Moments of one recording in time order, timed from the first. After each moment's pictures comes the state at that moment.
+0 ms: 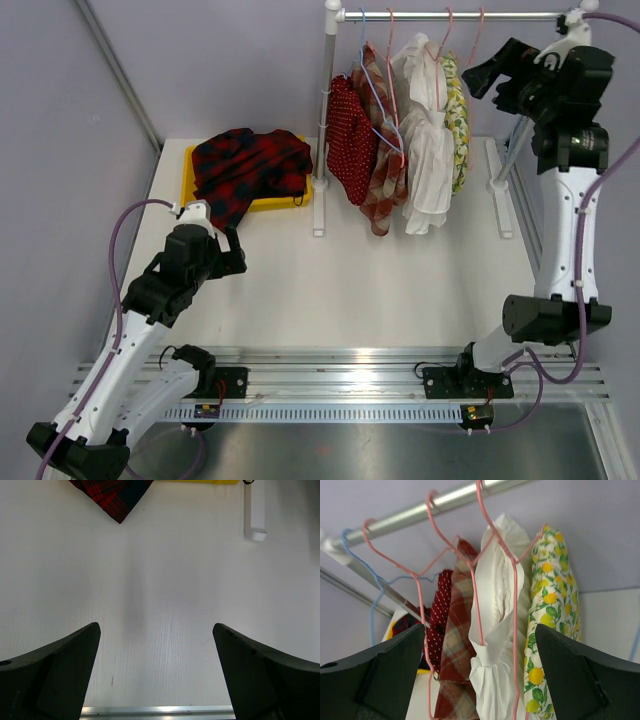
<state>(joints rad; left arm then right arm) -0.39 0.75 0.86 -0.77 -0.24 -0.40 -0.14 1.53 2.06 -0.56 -0.36 0.41</state>
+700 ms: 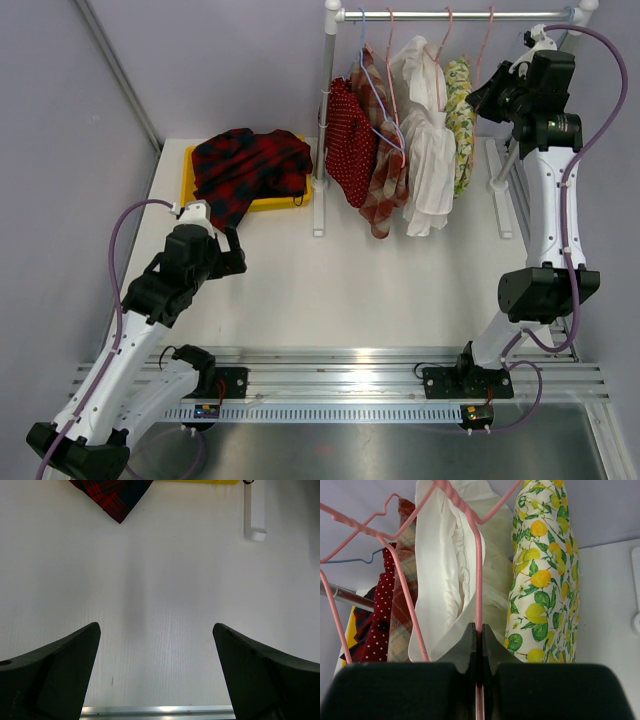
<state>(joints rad) -0.39 0.75 0.86 -0.77 -0.24 -0.40 -0.08 1.73 2.08 -0.65 -0.25 0.35</state>
